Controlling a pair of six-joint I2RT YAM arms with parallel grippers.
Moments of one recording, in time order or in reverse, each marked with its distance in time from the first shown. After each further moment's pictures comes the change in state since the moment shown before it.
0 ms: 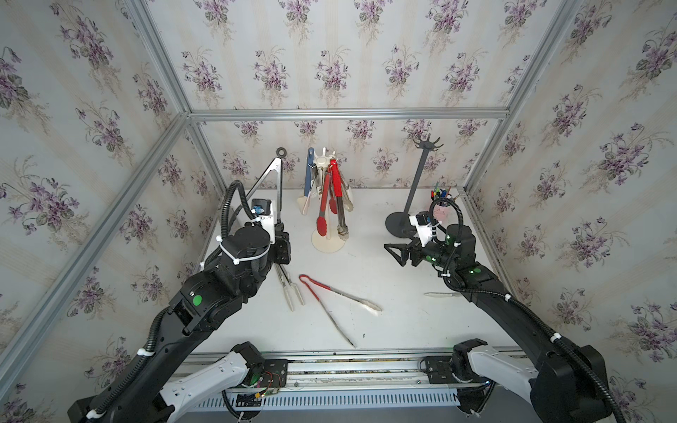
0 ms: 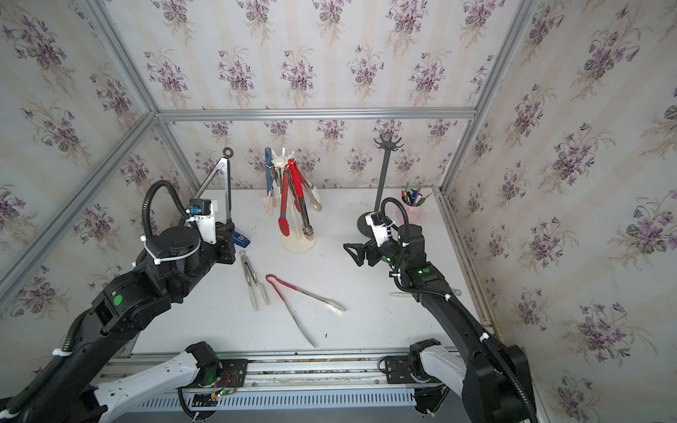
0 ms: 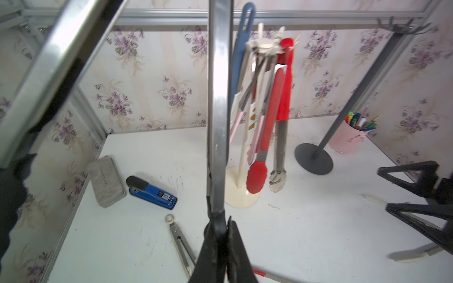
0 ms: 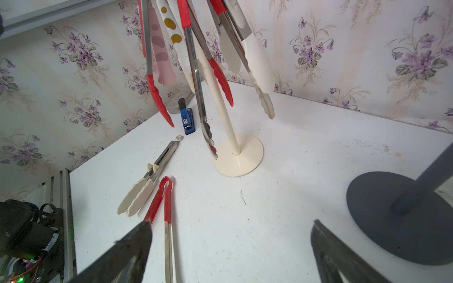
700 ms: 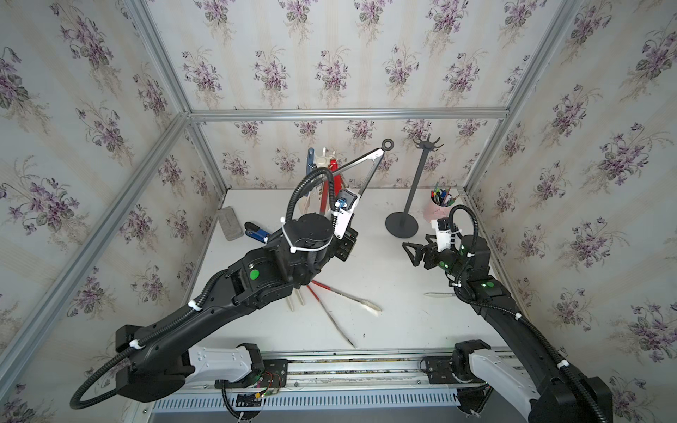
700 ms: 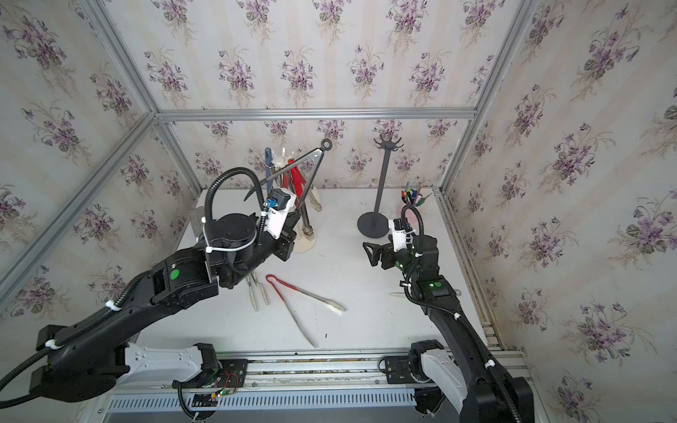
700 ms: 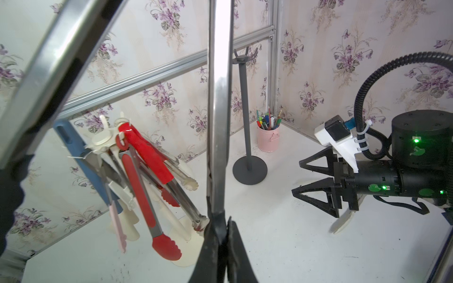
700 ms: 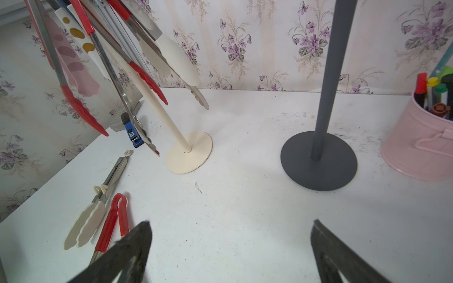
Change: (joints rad) left arm -0.307 0.346 0.233 0.180 0.029 0.220; right arm -0.127 -0.150 -0.106 -0.059 0.154 0.078
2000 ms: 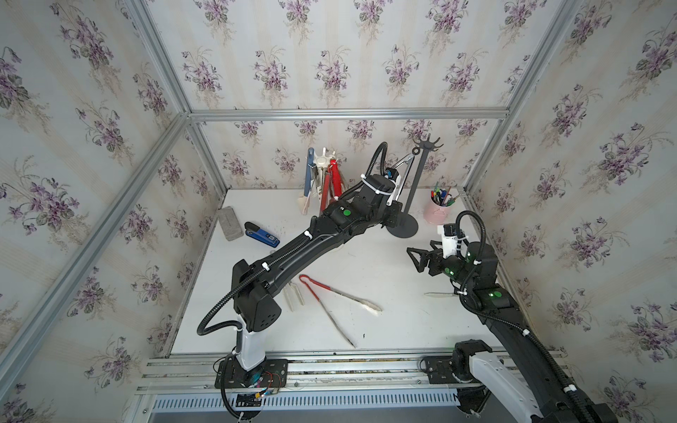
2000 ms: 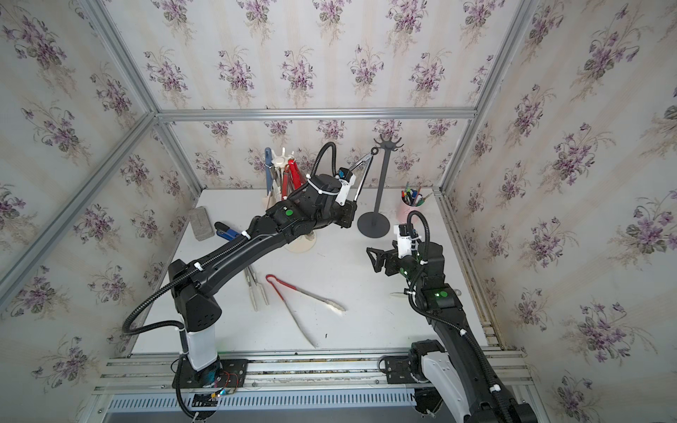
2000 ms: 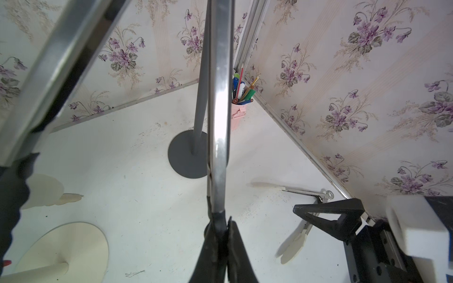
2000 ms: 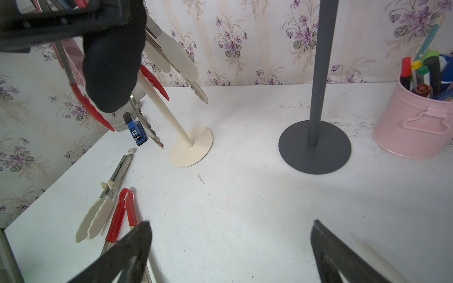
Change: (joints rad) left arm 0.217 0.678 0.463 -0.033 0.423 -0.328; right arm -0.018 -0.112 -0.023 -0.101 -0.007 0.019
